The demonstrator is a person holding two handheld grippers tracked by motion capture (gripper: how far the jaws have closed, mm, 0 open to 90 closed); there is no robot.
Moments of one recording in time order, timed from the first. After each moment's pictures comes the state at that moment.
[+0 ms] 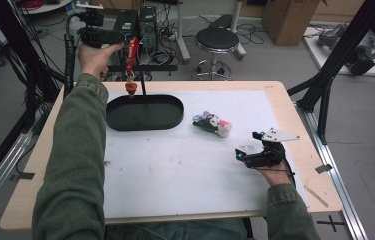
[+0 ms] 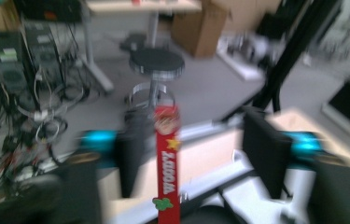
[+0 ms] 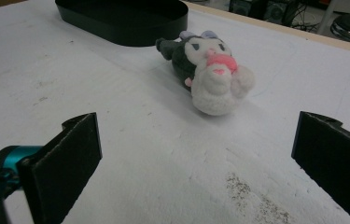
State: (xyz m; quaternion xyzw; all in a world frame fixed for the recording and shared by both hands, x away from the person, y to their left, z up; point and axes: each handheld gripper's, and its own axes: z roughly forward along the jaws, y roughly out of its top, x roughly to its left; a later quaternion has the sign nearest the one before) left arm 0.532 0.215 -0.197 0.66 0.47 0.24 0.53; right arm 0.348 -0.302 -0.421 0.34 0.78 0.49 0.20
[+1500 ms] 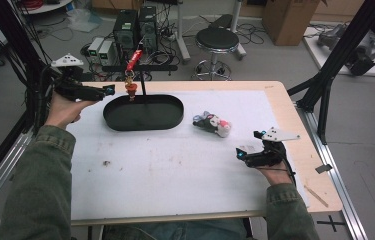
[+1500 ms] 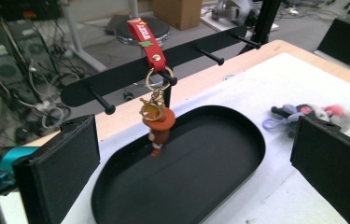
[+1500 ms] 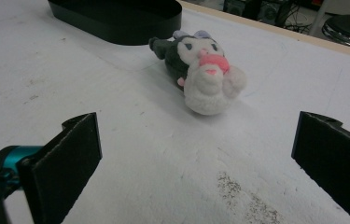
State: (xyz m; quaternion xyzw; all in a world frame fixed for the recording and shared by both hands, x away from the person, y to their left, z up) left arm 0.417 0.257 -0.268 0.74 0.40 0.25 0.49; right arm 0.349 -0.303 -0.419 0.34 0.78 0.49 0.21
